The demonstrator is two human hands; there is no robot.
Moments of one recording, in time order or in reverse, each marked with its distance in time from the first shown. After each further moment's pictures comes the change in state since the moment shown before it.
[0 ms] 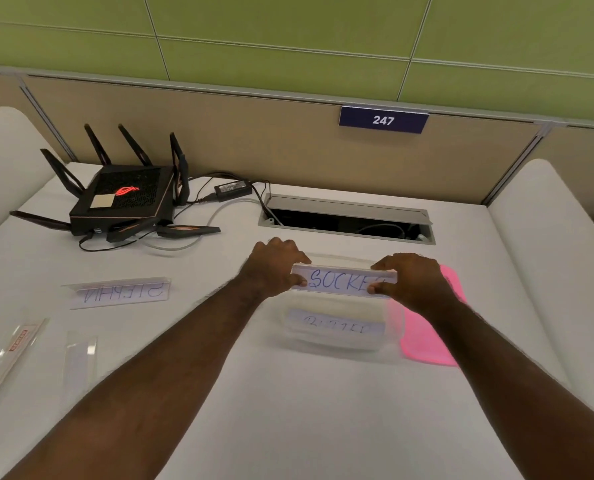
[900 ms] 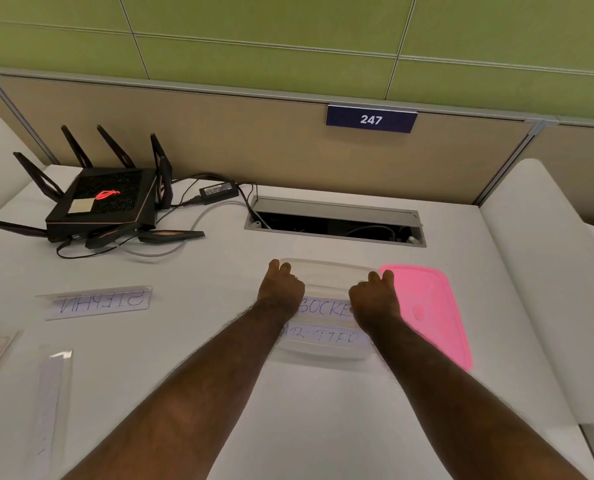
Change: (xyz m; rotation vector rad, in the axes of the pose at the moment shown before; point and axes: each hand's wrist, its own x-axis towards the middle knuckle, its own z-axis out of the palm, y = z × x) left_hand 0.029 0.042 0.061 0.558 -0.175 -0.022; right_hand 0.012 -0.020 0.061 -0.586 -0.152 -0.073
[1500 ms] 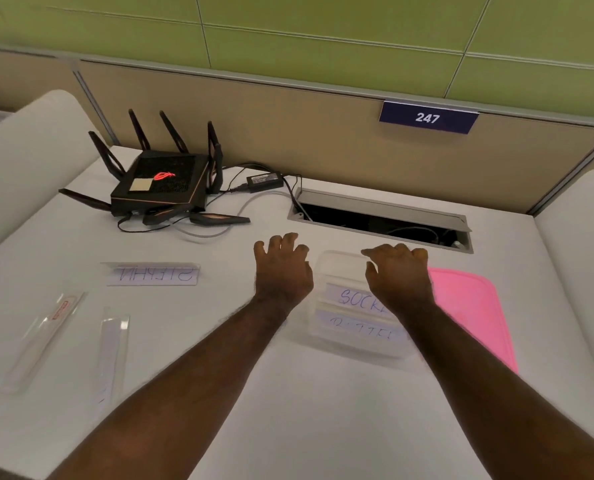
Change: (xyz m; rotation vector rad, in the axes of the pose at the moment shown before) left_hand -0.055 -0.057 0.012 -0.387 0.478 -0.422; right_hand 0.016 -0.030 -0.046 0.322 0.499 0.040
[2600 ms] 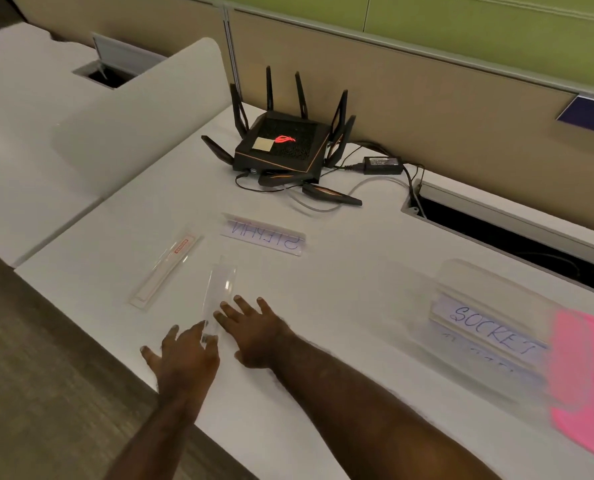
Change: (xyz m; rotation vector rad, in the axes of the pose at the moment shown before) left_hand -0.266 -0.224 -0.027 -0.040 -0.277 -0.942; right_hand -0.082 -0.382 0.070 0.208 -0.682 -0.980
